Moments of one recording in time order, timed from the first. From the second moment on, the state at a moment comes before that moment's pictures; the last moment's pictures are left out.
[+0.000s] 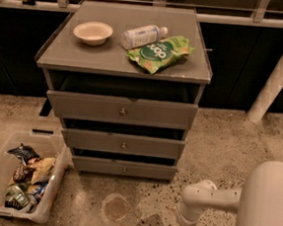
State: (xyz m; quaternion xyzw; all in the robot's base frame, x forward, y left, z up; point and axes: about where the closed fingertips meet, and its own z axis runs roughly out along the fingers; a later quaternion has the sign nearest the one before) arm 0.416 -0.222 0.258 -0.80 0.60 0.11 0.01
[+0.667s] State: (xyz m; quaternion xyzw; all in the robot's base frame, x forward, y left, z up) arm 0.419 -0.225 0.256 -0.79 0.61 0.08 0.01
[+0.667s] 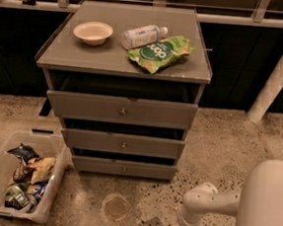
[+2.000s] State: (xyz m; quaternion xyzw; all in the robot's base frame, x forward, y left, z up) arm 0.371 -0.299 0.290 -0.74 0.66 -0.02 0.10
